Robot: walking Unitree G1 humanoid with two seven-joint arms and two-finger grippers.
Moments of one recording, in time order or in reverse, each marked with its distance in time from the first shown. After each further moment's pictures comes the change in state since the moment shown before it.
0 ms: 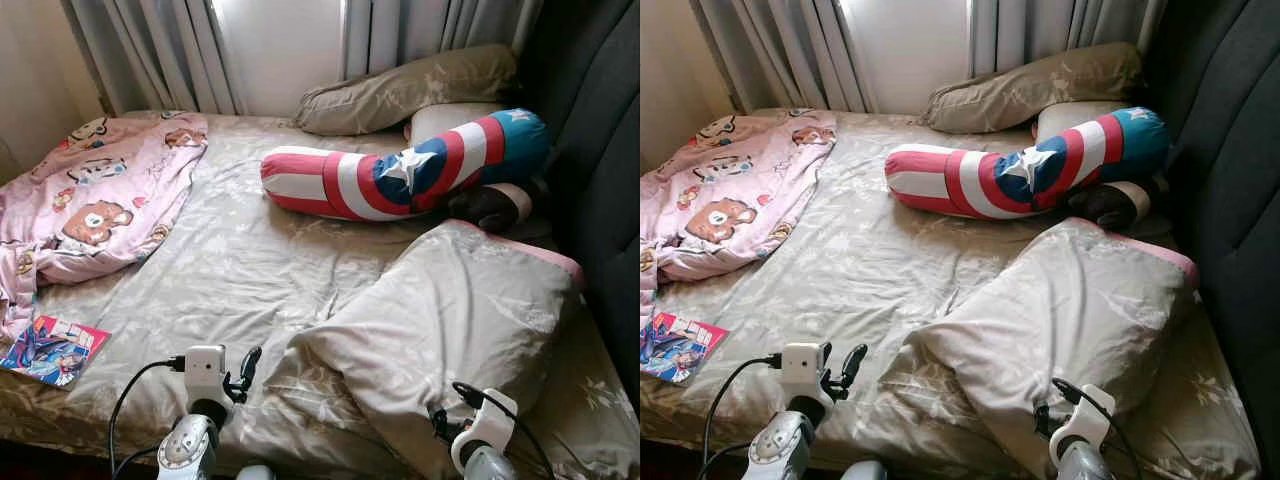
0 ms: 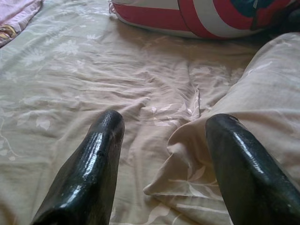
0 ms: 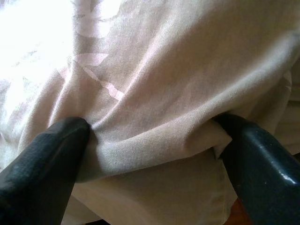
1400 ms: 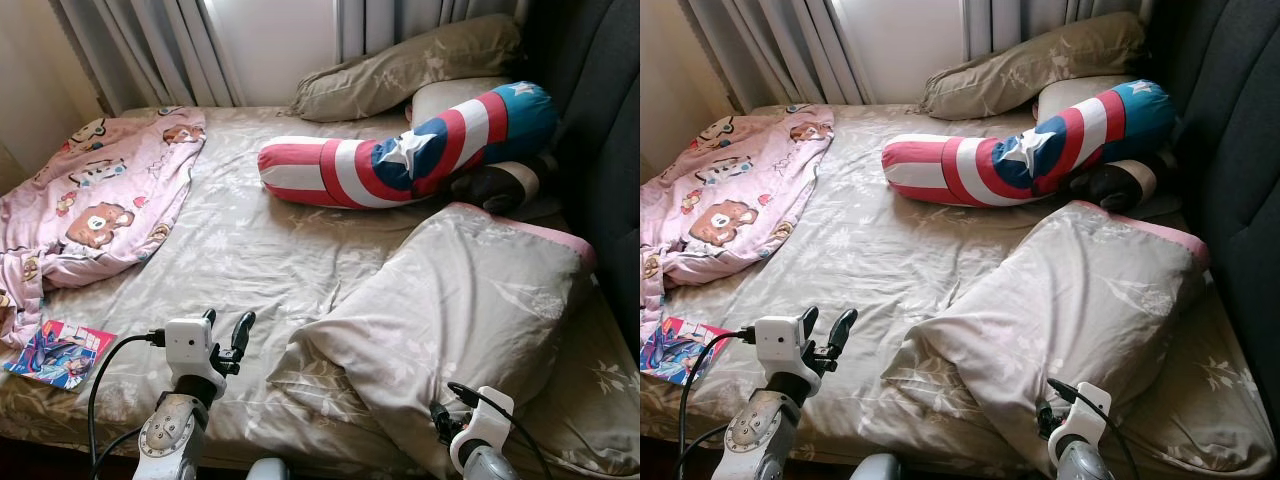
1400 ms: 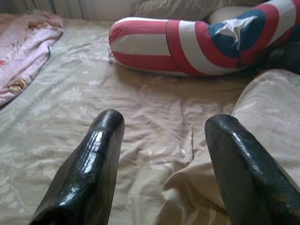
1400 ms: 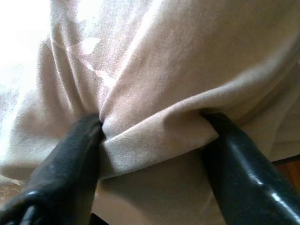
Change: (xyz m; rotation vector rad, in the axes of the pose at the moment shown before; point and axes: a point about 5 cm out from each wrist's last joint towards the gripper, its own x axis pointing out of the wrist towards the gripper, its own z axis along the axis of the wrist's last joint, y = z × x) left arm -0.013 -0.007 0.063 -0.002 -0.161 -0.019; right arm -0.001 0.003 -0.006 -0.067 -0.006 0.018
